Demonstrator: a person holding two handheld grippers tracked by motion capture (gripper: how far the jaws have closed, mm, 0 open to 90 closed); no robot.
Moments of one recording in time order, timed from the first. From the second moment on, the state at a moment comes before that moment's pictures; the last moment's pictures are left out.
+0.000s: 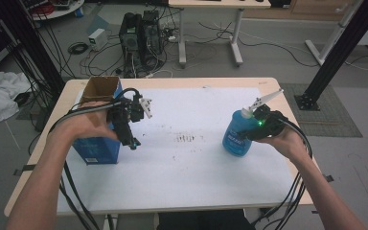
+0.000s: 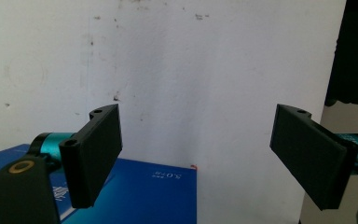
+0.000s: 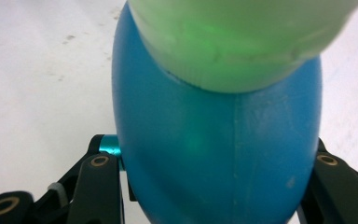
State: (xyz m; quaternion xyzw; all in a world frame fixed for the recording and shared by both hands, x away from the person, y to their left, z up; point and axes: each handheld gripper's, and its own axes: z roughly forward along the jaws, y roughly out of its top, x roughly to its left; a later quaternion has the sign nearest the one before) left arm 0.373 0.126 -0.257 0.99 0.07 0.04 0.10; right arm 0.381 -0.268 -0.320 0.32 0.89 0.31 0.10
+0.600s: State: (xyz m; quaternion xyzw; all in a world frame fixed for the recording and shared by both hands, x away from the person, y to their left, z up) left arm 0.373 0.067 -0.217 0.99 0.03 0.01 0.16; right arm 0.362 -0.204 -0.278 0.12 0.94 0.31 0.05
